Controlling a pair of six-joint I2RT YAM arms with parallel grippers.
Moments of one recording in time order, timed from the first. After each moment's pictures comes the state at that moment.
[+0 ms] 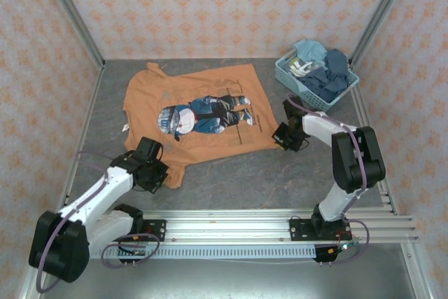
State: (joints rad) left arm -0.27 0.96 0.47 -0.78 0.08 -1.35; right arm 0.23 1.67 0.96 -0.67 -0.18 0.86
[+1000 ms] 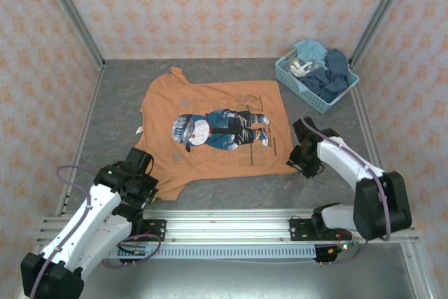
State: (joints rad) left arm -0.28 0.73 0.52 -1.21 0.11 -1.40; right arm 0.25 1.26 0.73 -0.92 -0.04 0.91
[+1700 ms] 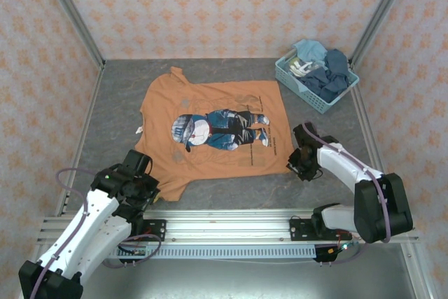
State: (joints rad) left arm -0.28 0.67 0.52 -1.20 0.16 -1.40; right arm 0.24 1.27 0.64 -0.79 -0.08 1.01
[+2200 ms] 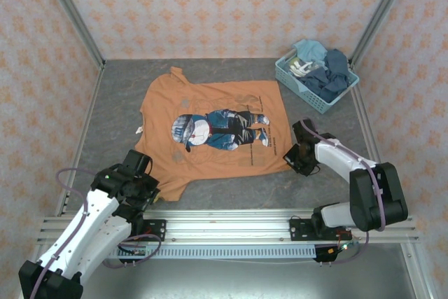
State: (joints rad) left arm -0.28 0.67 0.52 -1.20 0.16 -1.40; right arm 0.23 1.35 0.66 -0.69 -0.09 1.00
